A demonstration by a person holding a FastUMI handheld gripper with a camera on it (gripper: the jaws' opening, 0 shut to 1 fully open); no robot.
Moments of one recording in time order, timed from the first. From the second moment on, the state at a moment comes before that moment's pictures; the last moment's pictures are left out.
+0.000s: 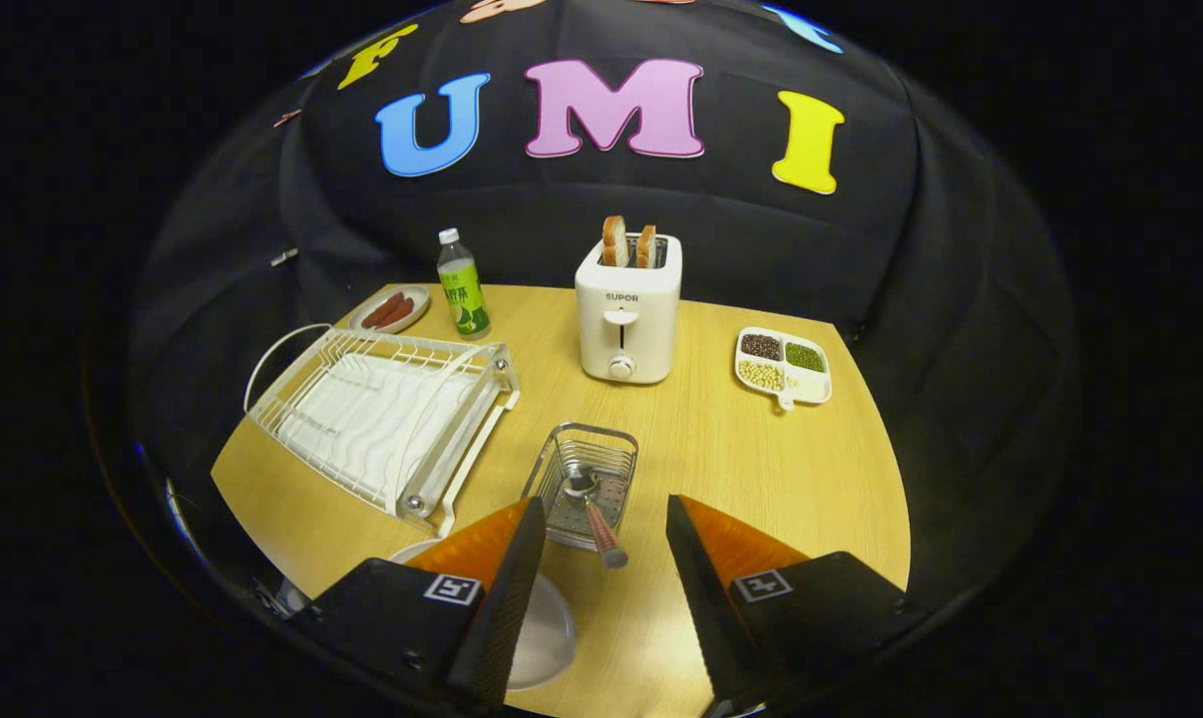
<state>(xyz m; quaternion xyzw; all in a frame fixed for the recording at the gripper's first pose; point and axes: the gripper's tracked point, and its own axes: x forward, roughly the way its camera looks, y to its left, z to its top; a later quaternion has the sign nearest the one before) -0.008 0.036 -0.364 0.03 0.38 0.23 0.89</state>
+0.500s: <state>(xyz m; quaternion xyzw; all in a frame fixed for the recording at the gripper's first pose) -0.015 0.054 -0.393 0.05 0.43 0.23 0.87</state>
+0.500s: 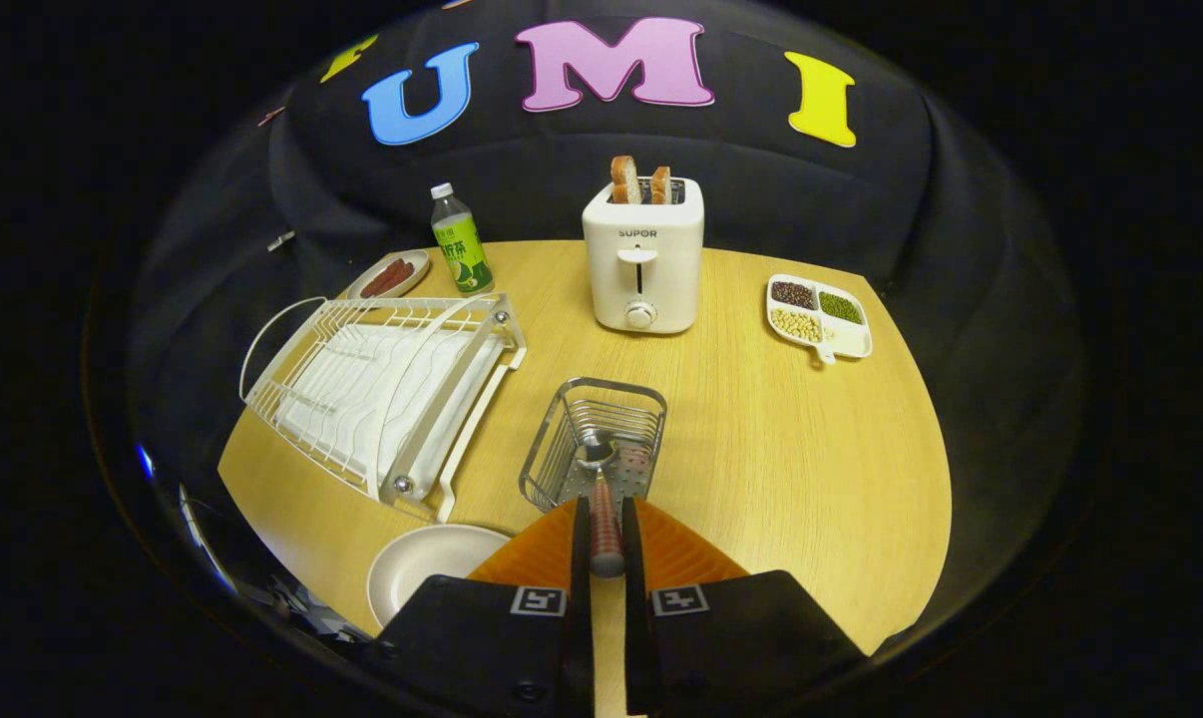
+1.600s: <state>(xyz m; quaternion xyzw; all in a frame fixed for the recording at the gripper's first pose) -0.127 0.045 -0.276 0.10 0.39 0.22 0.89</state>
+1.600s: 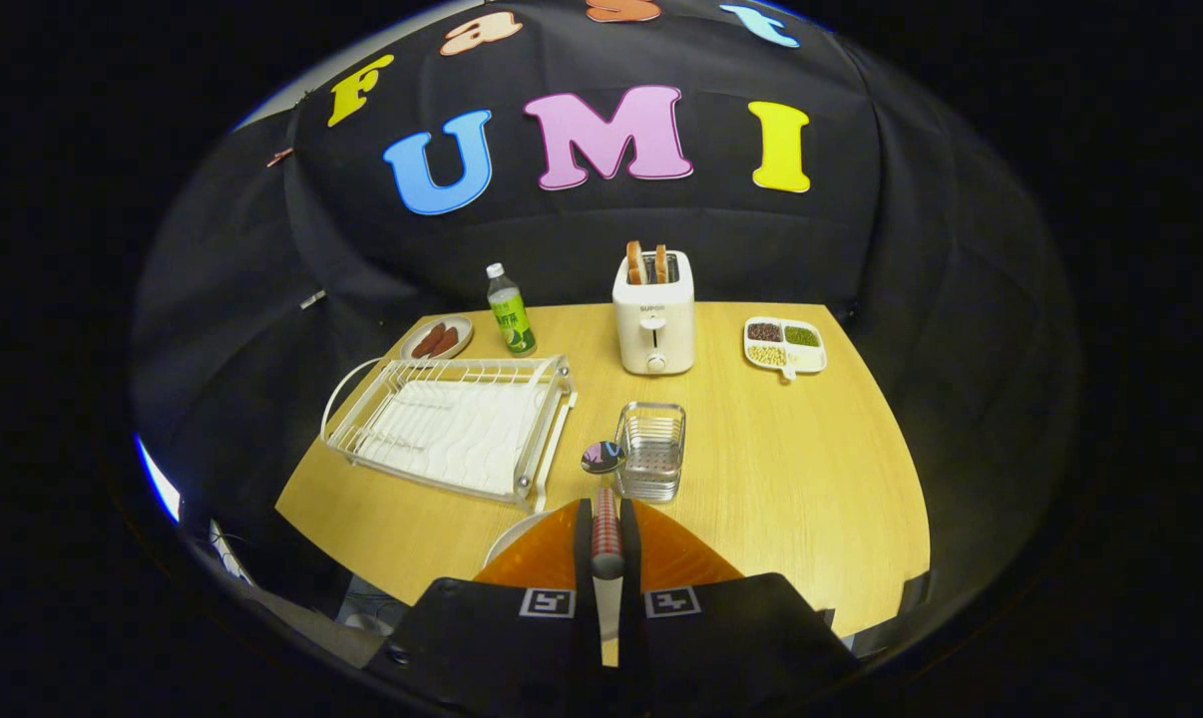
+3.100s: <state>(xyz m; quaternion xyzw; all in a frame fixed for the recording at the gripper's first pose) -0.184 0.077 -0.422 0.07 0.51 0.21 0.83</state>
